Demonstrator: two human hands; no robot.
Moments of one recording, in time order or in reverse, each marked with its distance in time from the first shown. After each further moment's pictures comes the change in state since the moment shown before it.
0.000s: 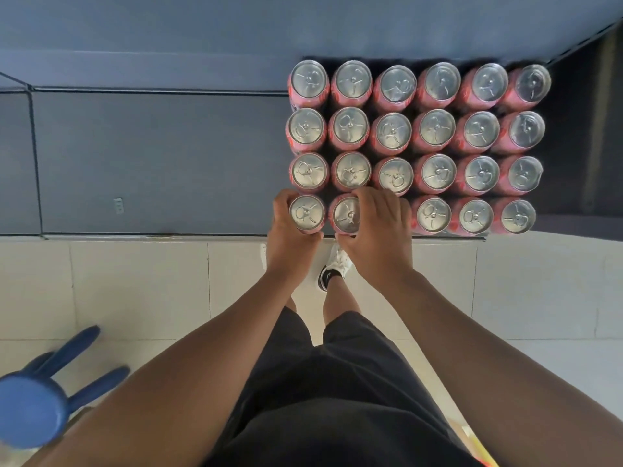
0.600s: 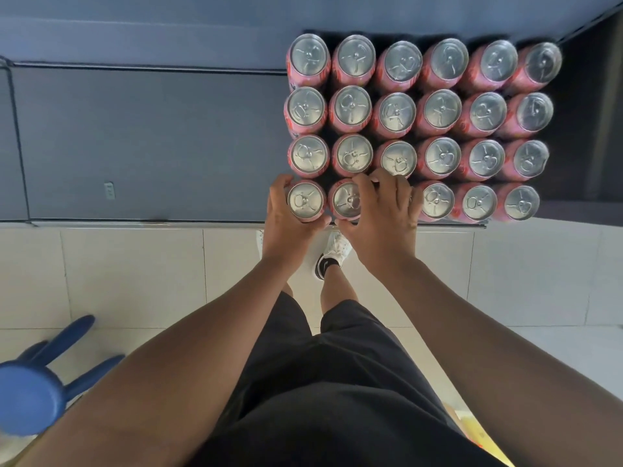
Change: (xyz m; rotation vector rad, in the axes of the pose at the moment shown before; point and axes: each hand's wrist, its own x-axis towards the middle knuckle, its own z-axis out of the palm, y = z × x) left_hand 0.003 -0.012 0.001 -0.064 -0.043 0.065; right_hand -0.003 -0.001 0.002 -0.219 -0.039 0.040
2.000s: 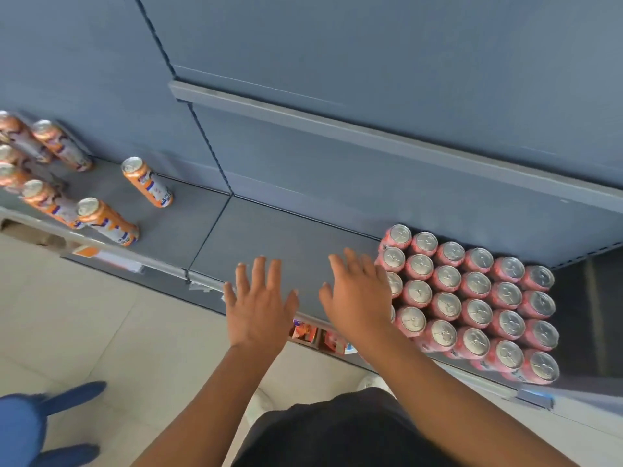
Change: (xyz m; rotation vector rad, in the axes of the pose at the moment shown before) left_hand -0.114 0.051 -0.214 0.948 0.349 -0.015; right_hand -0.026 -0.179 -0.163 0.025 -0.058 -0.361
